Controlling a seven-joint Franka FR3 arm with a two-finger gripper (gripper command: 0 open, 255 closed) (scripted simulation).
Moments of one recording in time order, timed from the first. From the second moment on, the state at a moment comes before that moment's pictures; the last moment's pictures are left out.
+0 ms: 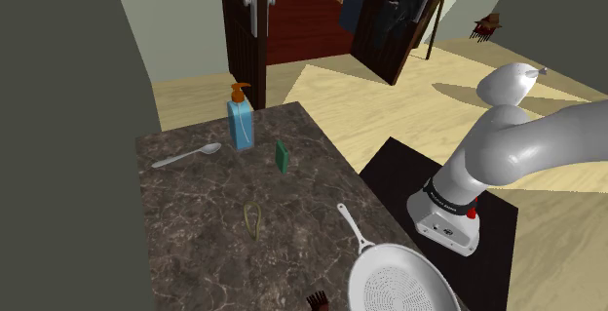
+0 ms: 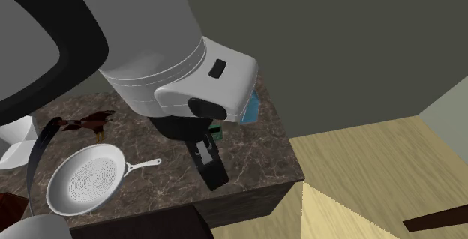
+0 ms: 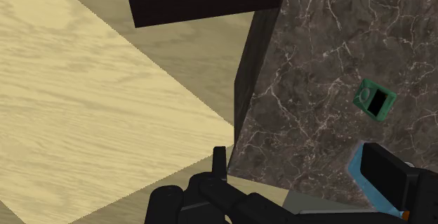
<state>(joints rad) -0.01 -0.78 0.06 -2.33 -0.02 1.64 0.14</state>
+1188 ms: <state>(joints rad) -0.03 -0.36 0.37 -2.28 0.01 2.03 0.60</state>
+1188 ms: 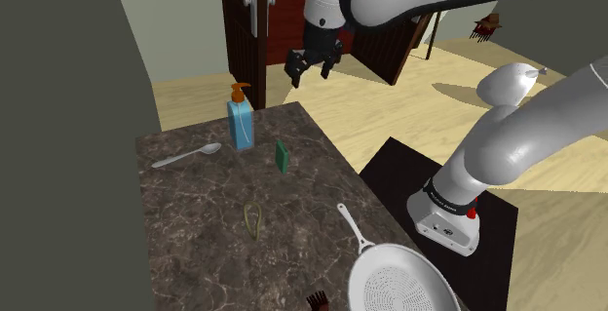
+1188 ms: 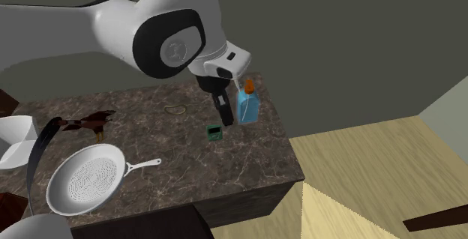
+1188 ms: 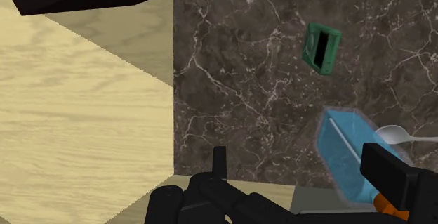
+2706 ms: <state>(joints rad) 0.04 0.35 0.47 -1.86 -0.40 2.21 1.19</state>
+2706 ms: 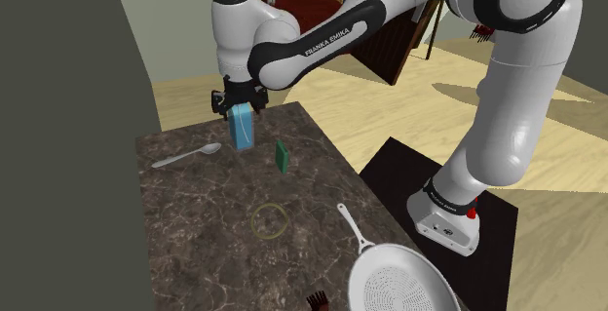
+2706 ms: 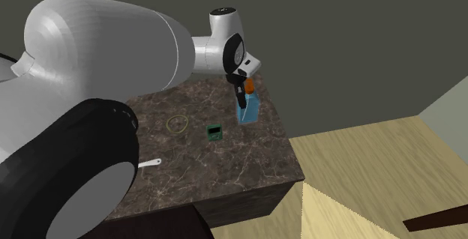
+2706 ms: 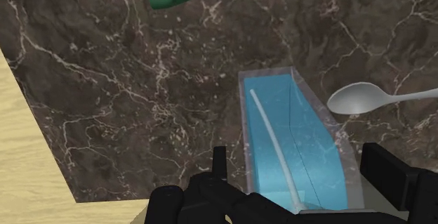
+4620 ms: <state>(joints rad) 0.03 0.30 0.49 -1.80 -0.36 2.11 1.14</state>
